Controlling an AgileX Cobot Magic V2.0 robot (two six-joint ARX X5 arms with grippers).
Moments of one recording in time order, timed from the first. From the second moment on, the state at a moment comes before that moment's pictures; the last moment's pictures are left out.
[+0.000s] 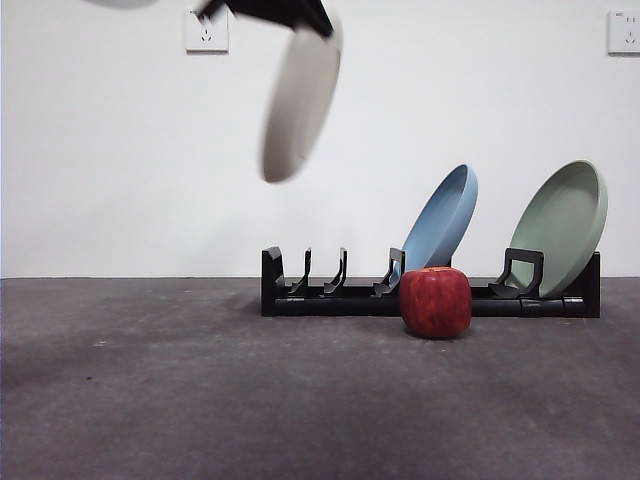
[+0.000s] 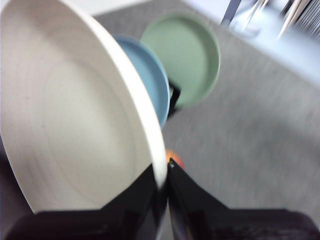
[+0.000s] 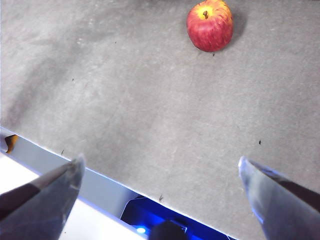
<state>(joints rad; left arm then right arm) -0.58 1.59 1.65 -0.65 0.23 0.01 0.07 0.70 0.92 -1.08 -0.49 -0.06</state>
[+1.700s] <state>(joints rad) -1.14 1.78 1.06 -0.48 -0.43 0.16 0.07 0.70 0.92 -1.09 -0.49 -0.05</state>
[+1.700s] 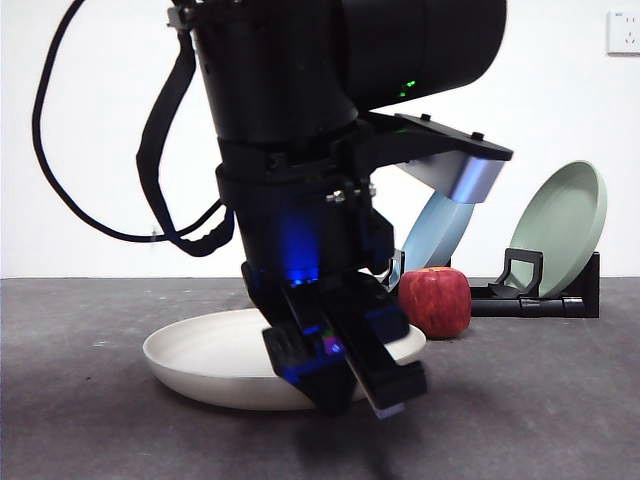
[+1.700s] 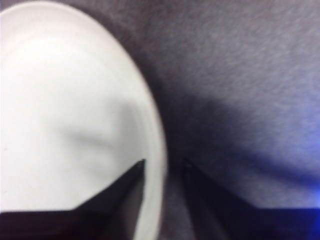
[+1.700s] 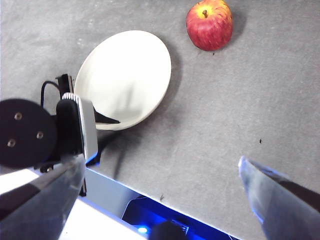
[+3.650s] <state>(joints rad) -1.14 1.00 1.21 -0.80 -0.25 -0.17 0.38 1.74 0.92 0.10 -0.08 0.02</state>
